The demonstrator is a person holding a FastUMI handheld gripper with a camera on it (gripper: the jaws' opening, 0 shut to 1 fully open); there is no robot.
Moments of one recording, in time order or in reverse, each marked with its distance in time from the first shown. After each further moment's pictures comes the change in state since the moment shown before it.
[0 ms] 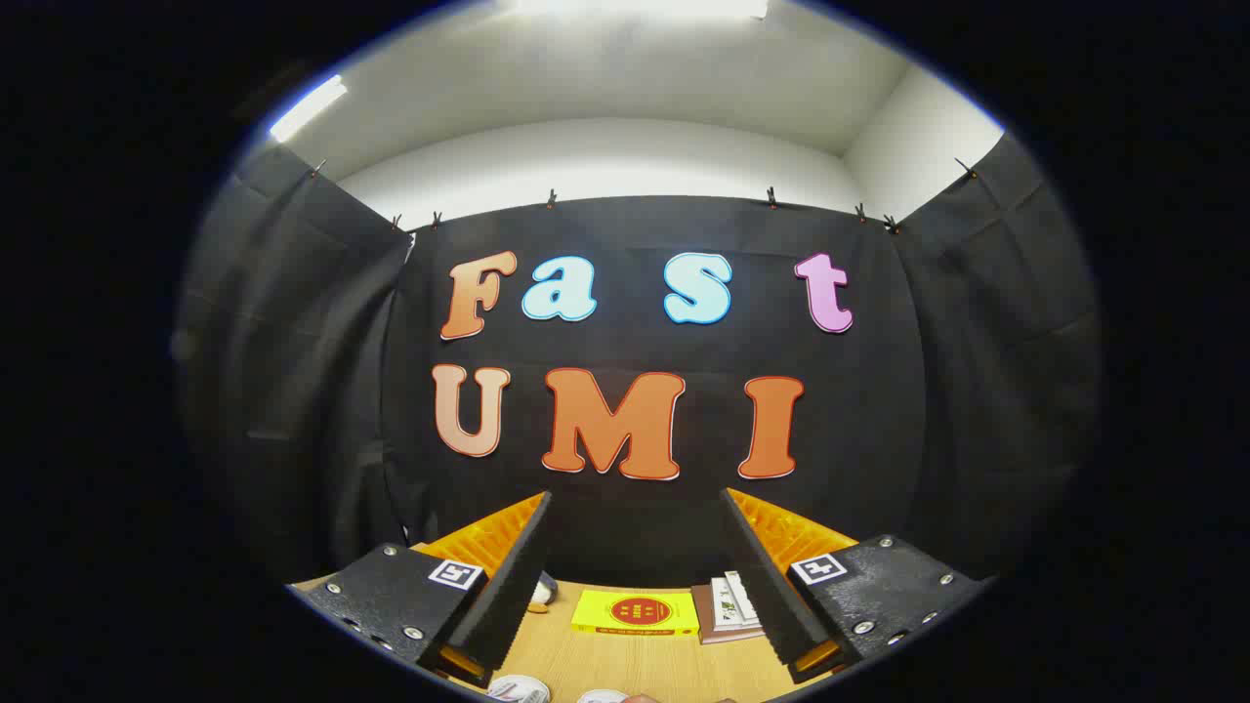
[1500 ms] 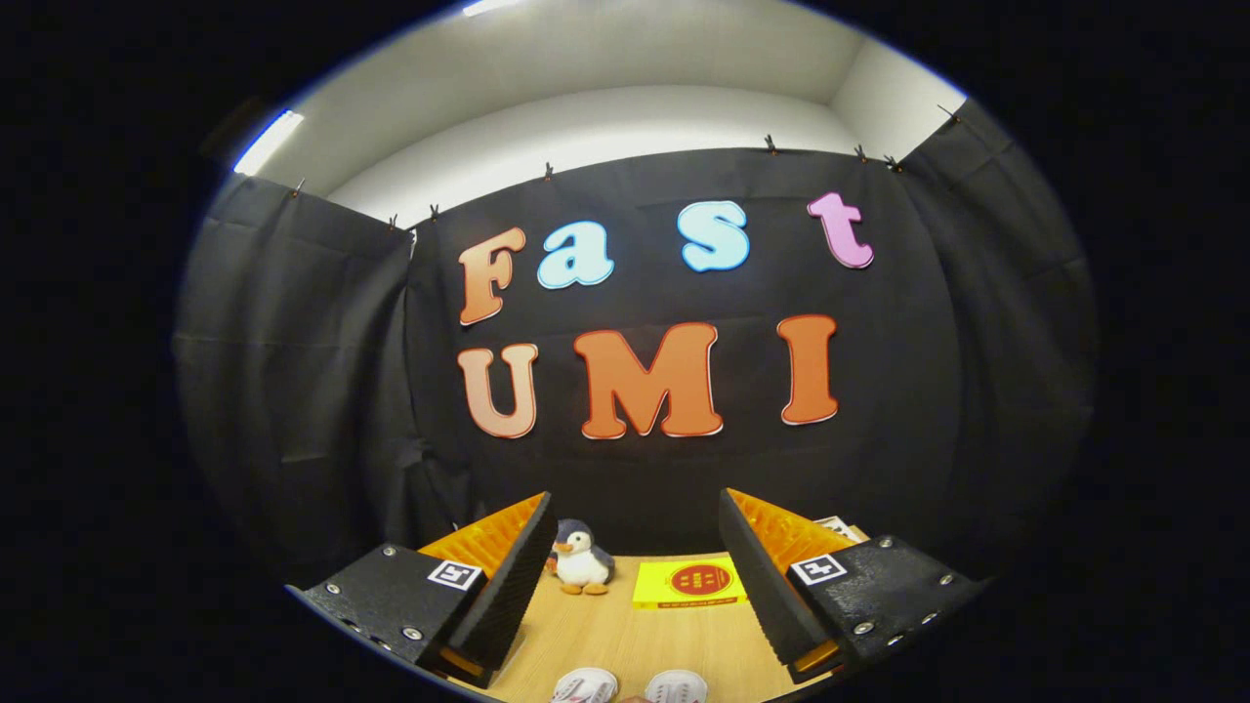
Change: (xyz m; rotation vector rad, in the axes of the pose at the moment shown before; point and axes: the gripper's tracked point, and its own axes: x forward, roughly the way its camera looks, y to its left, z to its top) arm 0.004 0.053 -0.059 0.134 0.191 0.110
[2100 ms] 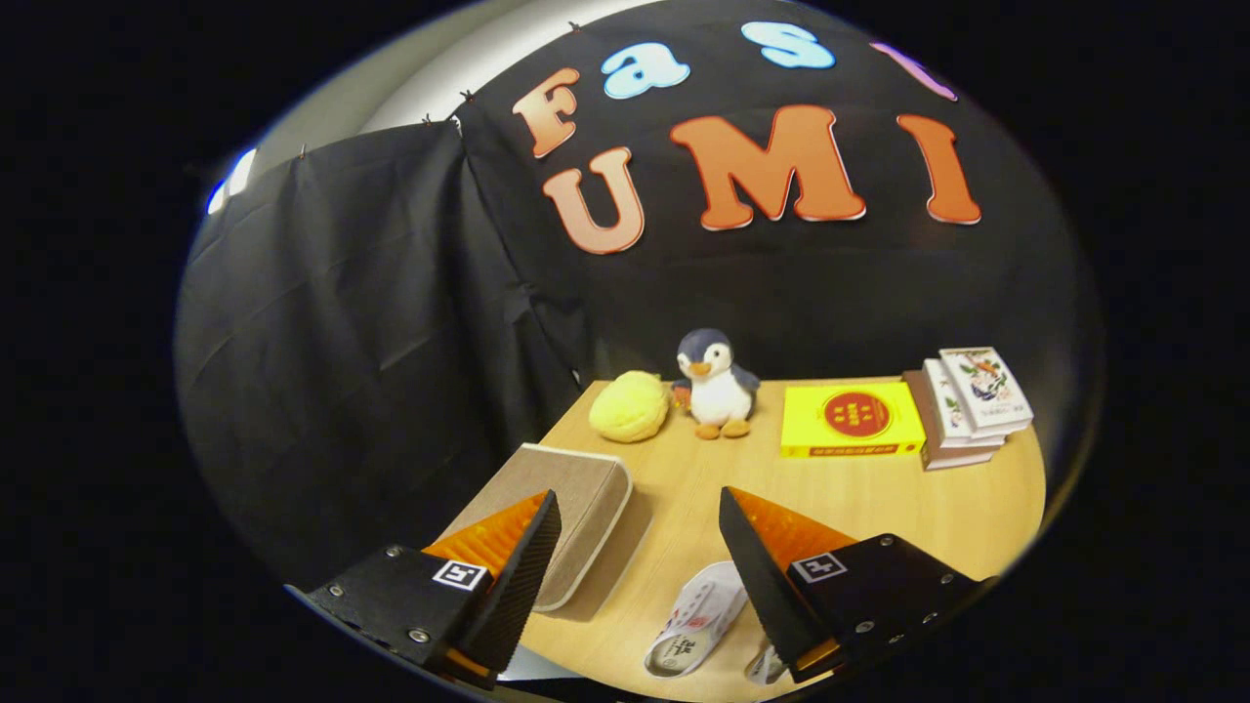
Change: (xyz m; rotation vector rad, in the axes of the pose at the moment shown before) arm 0.008 0.122 -0.177 0.141 0.581 0.366
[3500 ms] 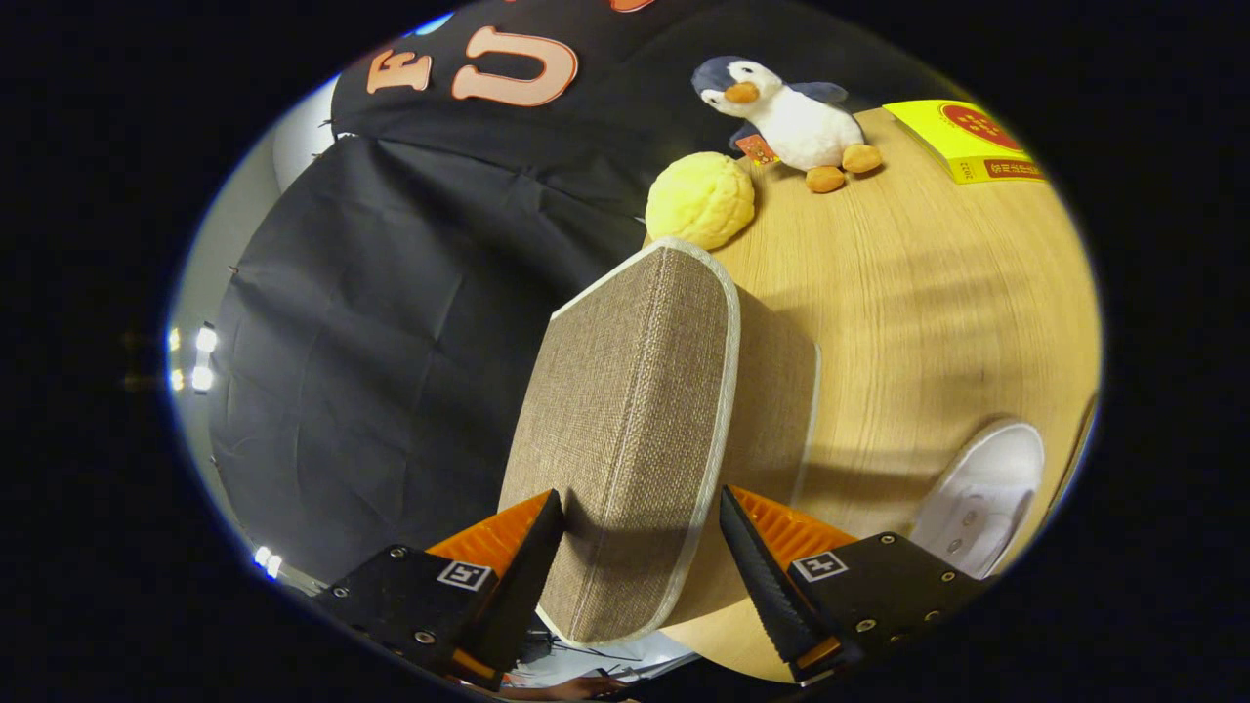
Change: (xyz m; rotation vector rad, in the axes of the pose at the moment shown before) arm 0.154 0.074 -0.144 0.463 0.426 0.394
